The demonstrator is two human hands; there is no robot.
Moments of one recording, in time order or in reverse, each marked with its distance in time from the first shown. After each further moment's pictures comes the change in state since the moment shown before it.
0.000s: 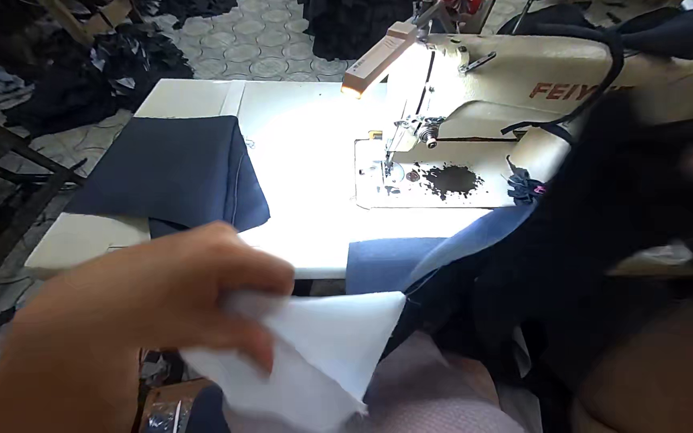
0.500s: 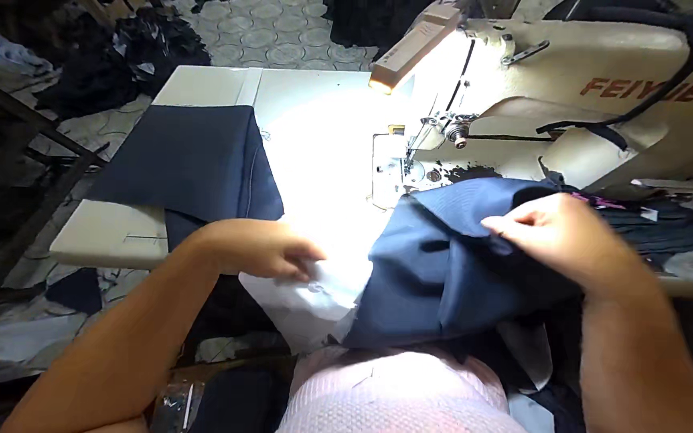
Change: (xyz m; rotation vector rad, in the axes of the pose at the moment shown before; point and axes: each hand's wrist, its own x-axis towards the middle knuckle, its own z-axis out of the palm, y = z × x) left_hand 0.021 -0.088 0.025 -0.087 -0.346 -0.390; right_hand 0.056 -0.025 0.101 -0.180 -0.491 0.206
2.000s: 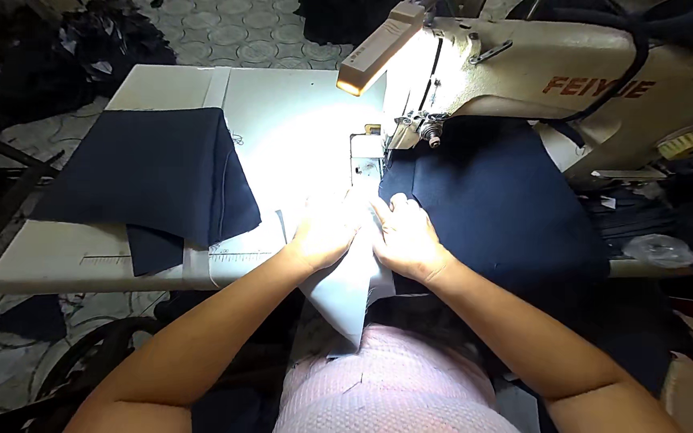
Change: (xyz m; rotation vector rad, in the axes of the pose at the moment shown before) left_hand 0.125 -0.017 0.063 0.379 0.578 -0.272; right_hand 0.036 -0.058 0.120 -0.180 -0.066 -0.095
